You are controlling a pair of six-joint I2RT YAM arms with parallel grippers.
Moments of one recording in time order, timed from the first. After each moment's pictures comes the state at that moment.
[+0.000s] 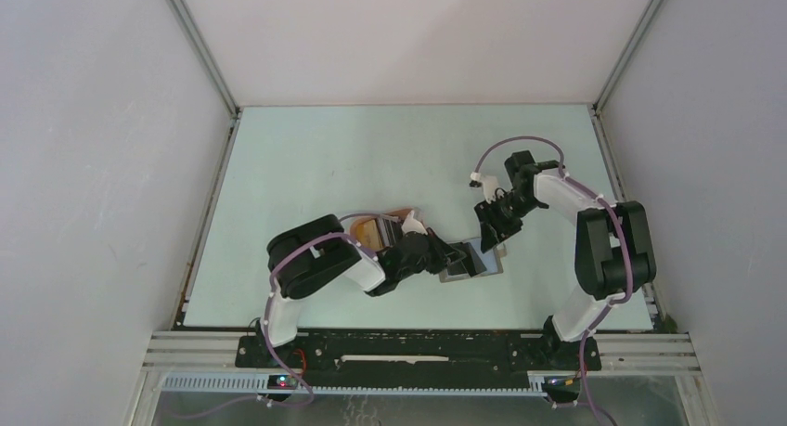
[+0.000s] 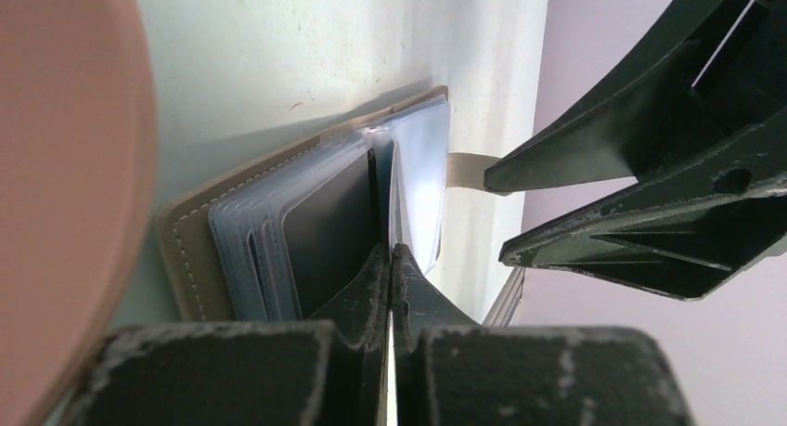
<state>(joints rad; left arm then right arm) -1.02 2.00 0.72 0.89 -0.09 -1.36 0.19 1.70 1.11 -0.91 -0.54 -0.42</state>
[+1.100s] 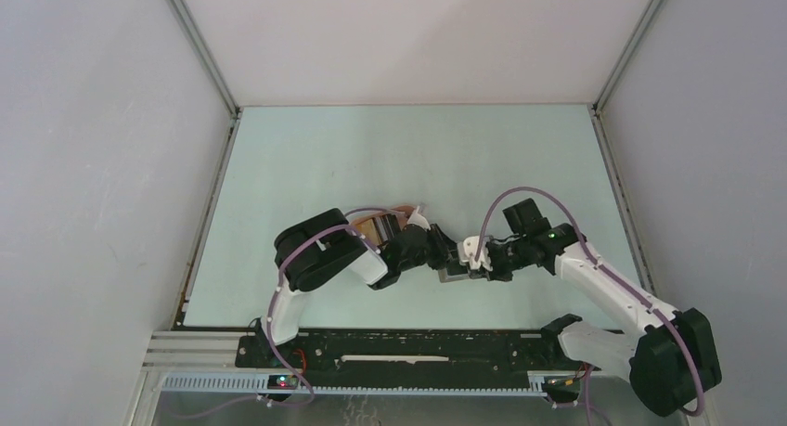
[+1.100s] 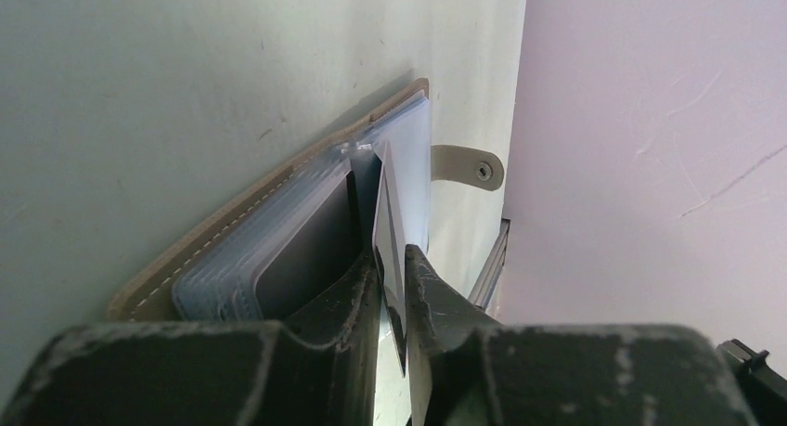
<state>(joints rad) -0.97 2.07 0.77 0.93 0.08 -1.36 0.40 1.06 0.68 -0.77 -0.78 -1.13</state>
